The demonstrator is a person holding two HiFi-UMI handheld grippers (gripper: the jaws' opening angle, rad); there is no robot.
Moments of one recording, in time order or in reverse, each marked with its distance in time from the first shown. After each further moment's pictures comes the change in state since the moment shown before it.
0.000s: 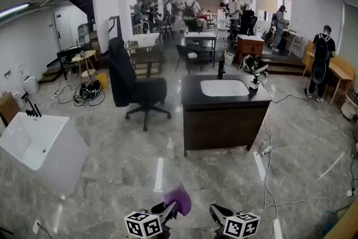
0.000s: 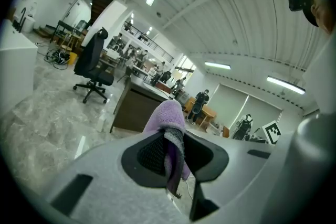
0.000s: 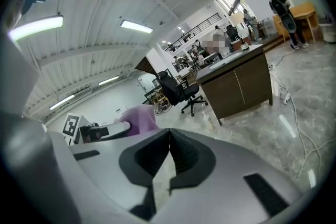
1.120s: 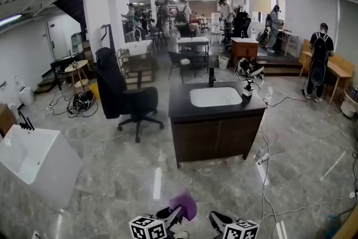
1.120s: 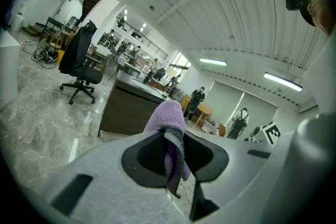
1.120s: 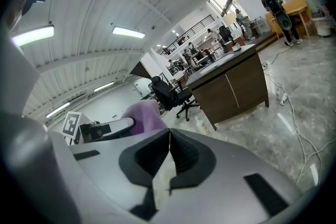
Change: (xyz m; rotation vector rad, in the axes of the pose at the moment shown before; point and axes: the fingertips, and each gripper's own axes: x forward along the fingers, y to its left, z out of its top) left arm 0.146 -0.035 0.026 0.027 0.031 -0.056; right arm 0.014 -0.109 0.067 0.041 -0.034 -0.018
